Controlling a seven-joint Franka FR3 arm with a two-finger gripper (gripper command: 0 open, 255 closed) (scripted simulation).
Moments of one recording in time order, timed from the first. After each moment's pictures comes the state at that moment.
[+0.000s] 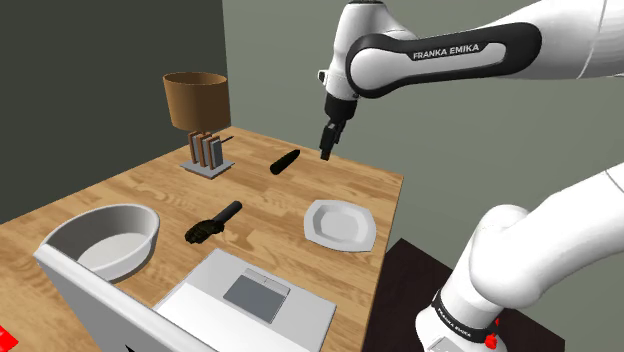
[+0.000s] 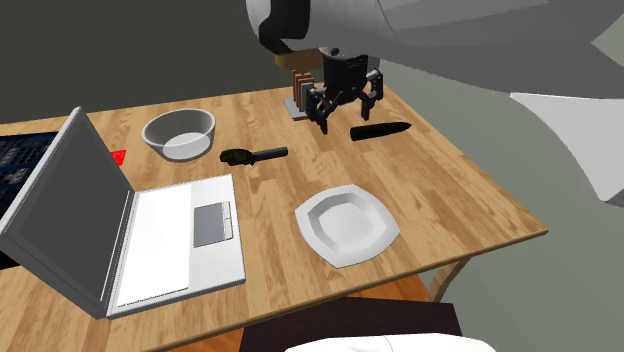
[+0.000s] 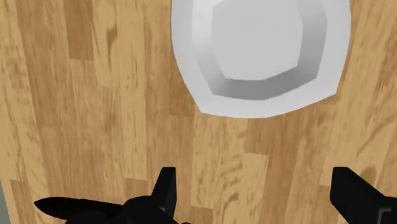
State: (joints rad) arm 0.11 -0.48 0.03 -2.32 -0.09 1.97 -0.27
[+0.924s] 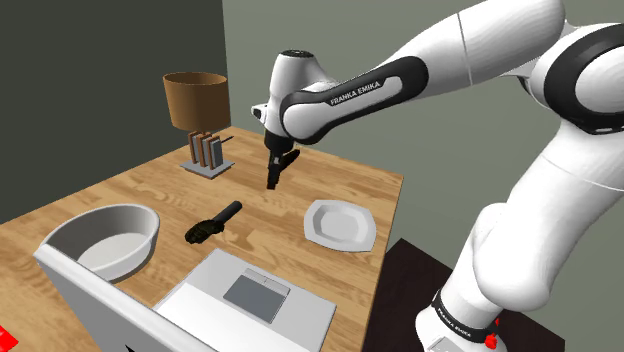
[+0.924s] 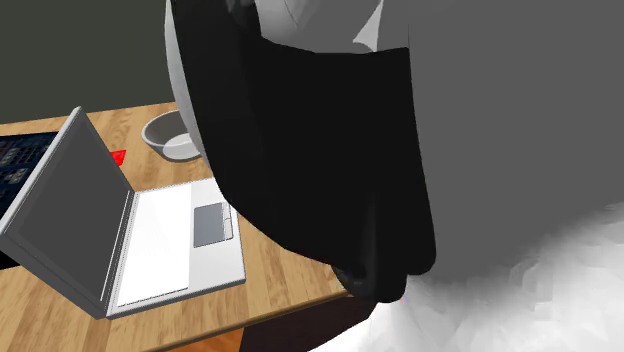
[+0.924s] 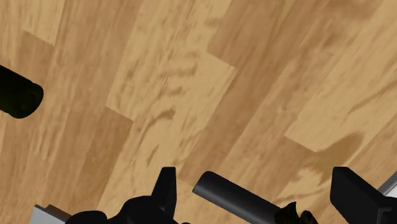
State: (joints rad) arm 0.23 -0.09 0.08 -2.20 -0.06 2.31 -0.51
